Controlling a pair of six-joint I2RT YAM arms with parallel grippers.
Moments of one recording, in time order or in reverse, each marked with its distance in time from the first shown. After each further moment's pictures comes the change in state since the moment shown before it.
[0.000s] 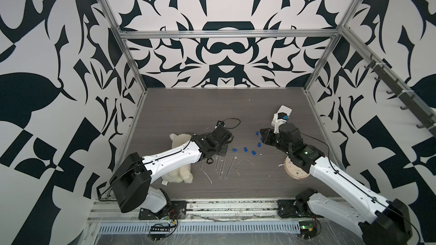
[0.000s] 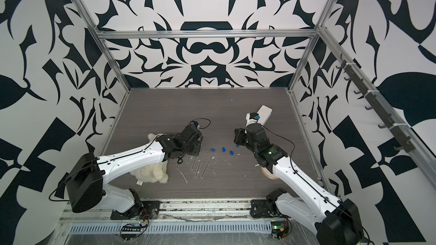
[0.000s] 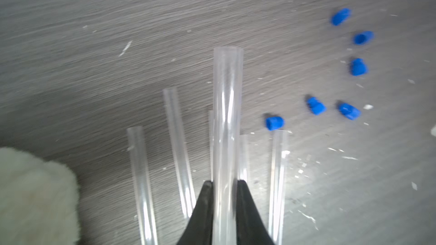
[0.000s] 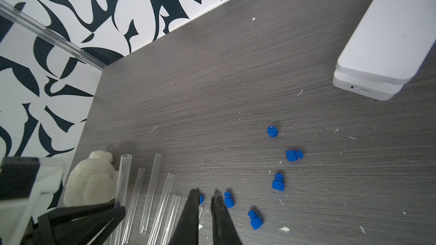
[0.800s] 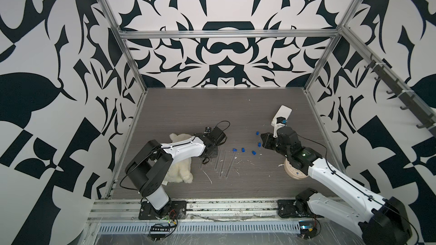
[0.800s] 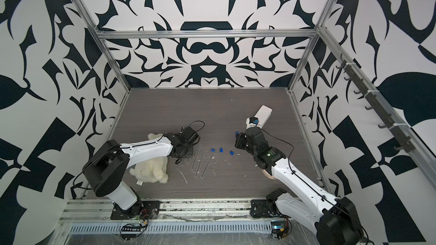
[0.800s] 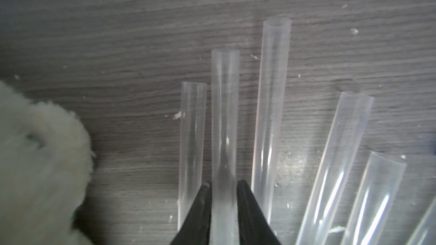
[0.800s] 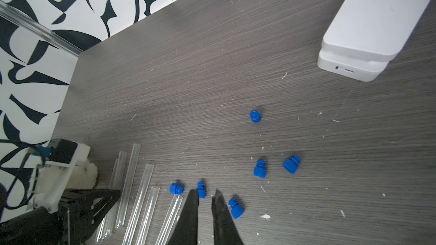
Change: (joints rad) left arm 0.106 0.180 -0.056 -0.047 0.019 -0.111; right arm 0.000 0.008 -0.068 0.011 0.026 -0.028
